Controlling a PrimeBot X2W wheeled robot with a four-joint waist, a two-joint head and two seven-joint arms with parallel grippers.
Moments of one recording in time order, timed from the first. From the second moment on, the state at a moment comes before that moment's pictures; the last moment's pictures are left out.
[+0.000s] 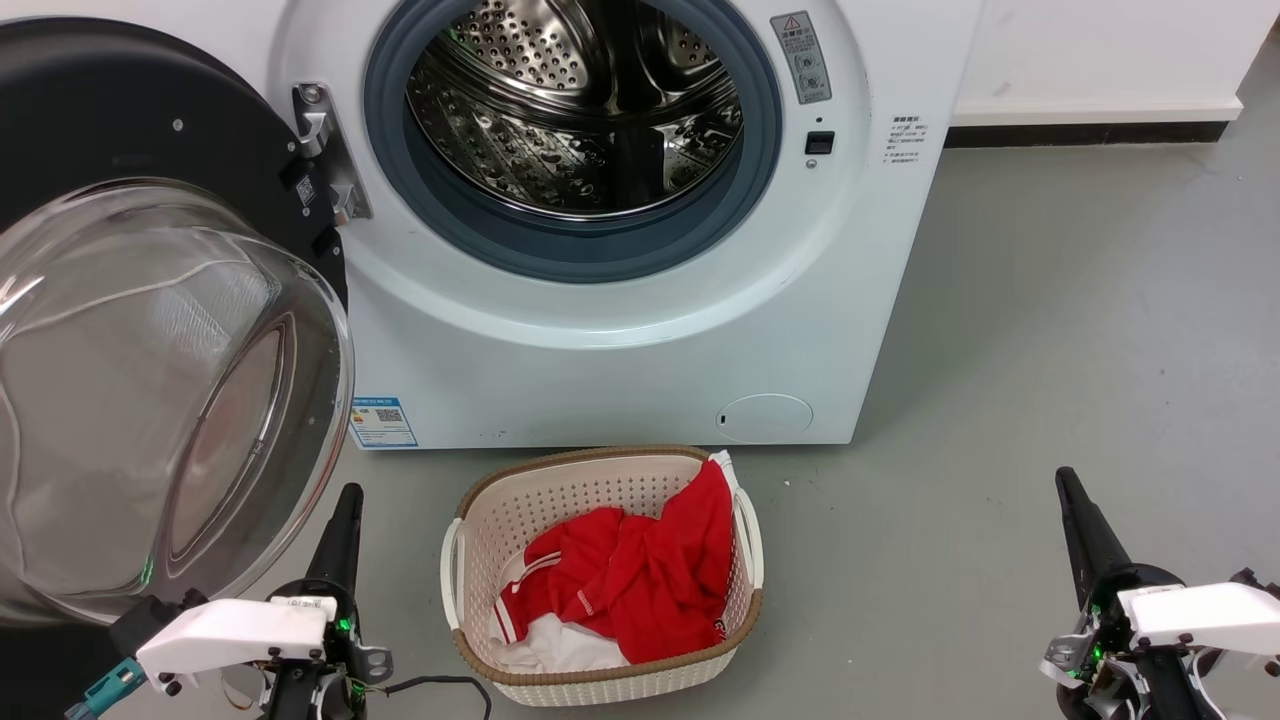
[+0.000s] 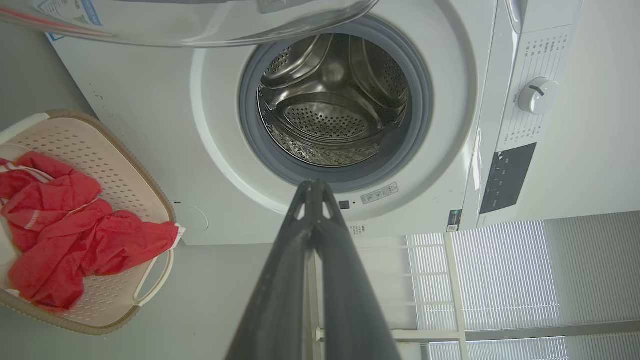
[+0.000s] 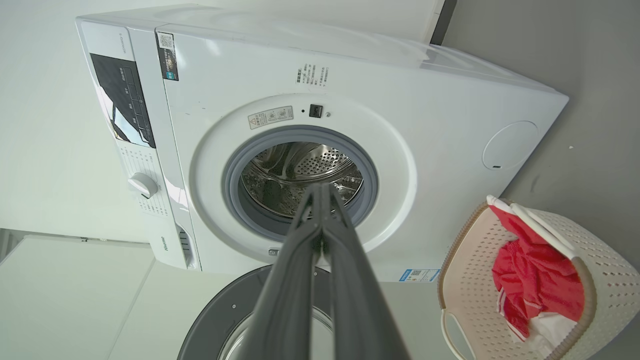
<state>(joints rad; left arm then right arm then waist) -0.10 0.06 0.10 0.25 -1.44 -0.12 0.07 -0.08 -0.05 -0.11 0.24 1.43 0.13 0.07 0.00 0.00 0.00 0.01</state>
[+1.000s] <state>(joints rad) -0.10 0.05 0.11 0.25 -1.61 -0.13 0.11 -0.10 -0.05 -0.11 0.25 1.61 0.13 0.12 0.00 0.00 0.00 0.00</state>
